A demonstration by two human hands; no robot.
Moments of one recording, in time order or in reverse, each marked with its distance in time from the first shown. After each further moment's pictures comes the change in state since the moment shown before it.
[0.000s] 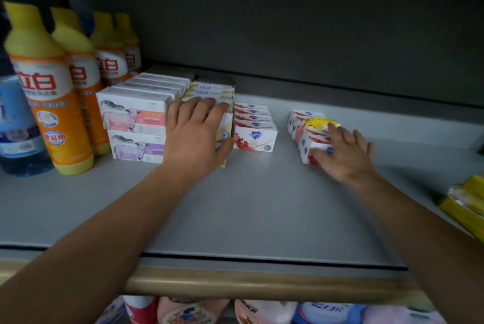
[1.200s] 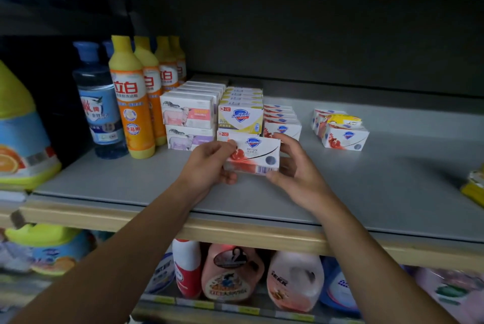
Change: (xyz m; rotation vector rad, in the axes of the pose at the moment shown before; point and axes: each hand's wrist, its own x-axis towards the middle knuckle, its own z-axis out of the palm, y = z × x) left_hand -0.072 -0.007 -0.053 -1.416 -0.292 -0.811; right_hand -0.135 -0.120 -0.002 1.271 -0.240 -0.458
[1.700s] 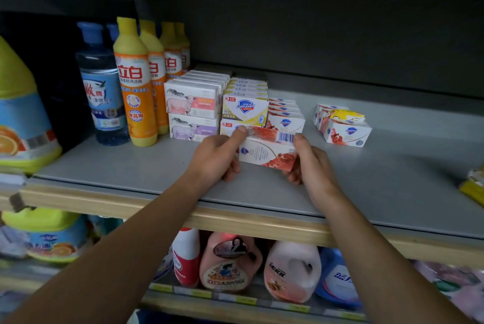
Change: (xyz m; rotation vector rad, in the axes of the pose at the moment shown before) left_hand -0.002 -0.005 0.000 0.318 0.036 0.065; right_hand 0.003 -0.006 0.003 -0.038 0.289 0.286
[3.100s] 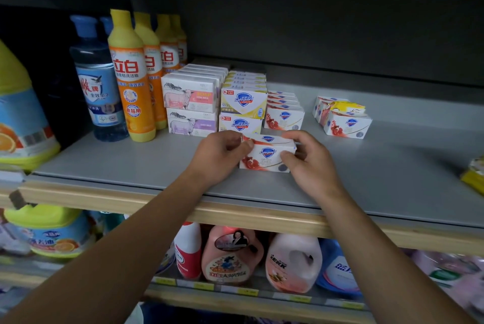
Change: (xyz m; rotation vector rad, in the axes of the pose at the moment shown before) left_hand -0.004 -0.005 0.003 0.190 -0.066 0.153; right_hand -0.001 0.012 -0.003 -0.184 -0.007 -0.189
